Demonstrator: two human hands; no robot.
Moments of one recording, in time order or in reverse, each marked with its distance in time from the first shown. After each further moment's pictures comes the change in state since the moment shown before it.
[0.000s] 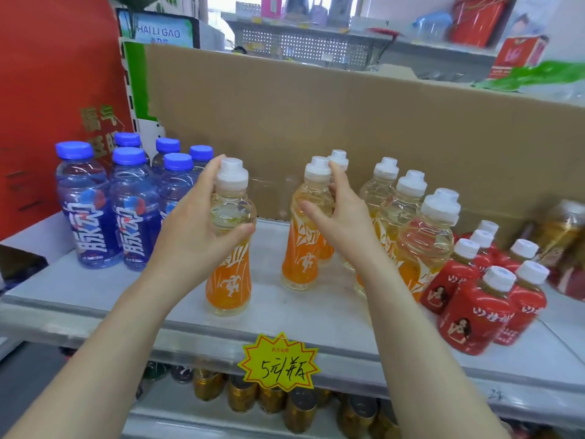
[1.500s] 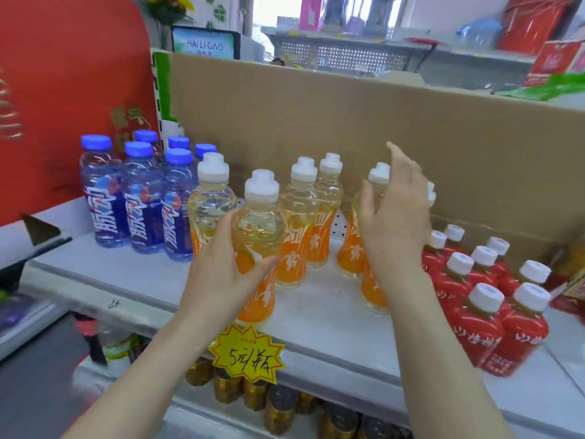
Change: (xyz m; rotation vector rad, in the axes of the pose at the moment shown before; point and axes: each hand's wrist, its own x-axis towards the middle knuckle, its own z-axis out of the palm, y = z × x) left_hand -0.061 0.045 0.067 0.018 0.083 -0.176; right_hand -0.016 0.022 -0.071 -0.157 0.464 -0.170
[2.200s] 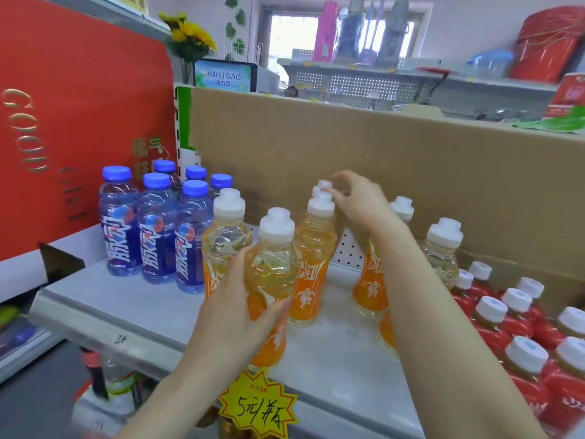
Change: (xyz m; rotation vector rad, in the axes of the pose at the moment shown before) left_hand 0.004 -0.011 0.002 -0.039 -0.031 0.007; right_hand 0.094 -0.009 0.075 0.127 -0.660 0.178
